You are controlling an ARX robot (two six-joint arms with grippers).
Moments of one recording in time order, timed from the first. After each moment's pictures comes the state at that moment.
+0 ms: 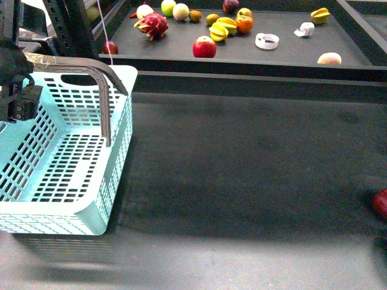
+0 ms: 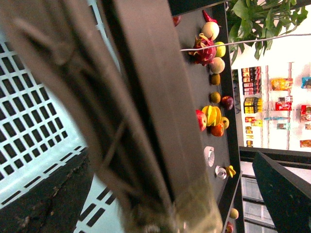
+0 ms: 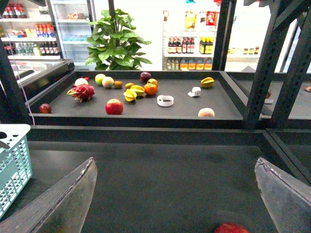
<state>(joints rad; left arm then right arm) 0.02 2.17 1.05 0.74 -0.12 -1.24 0.00 0.00 0.01 0.00 0.00 -0.01</state>
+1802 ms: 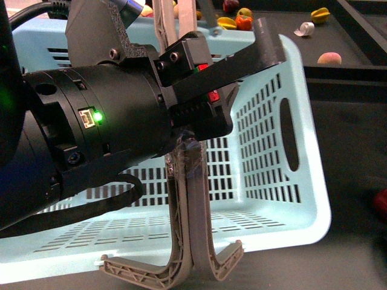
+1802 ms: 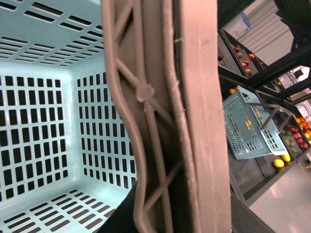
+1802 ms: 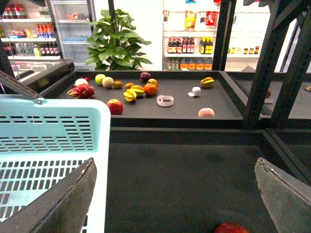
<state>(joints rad) -0.60 1.68 0.50 0.99 0.07 -0.63 0.00 0.00 0.01 0.00 0.00 -0.01</state>
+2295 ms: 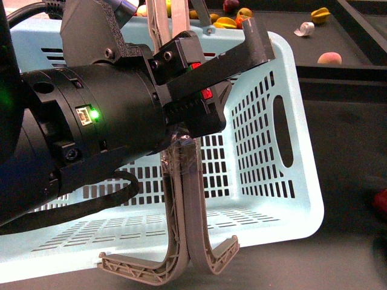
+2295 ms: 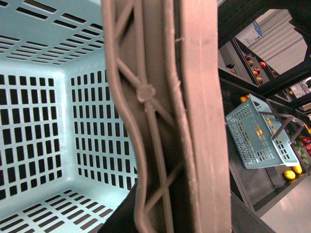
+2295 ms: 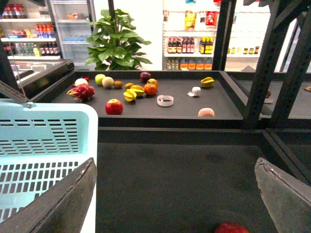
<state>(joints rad) -0.59 1.68 0.51 0.99 0.06 -0.63 0.02 0.03 0.01 -0.02 0.13 -0.02</state>
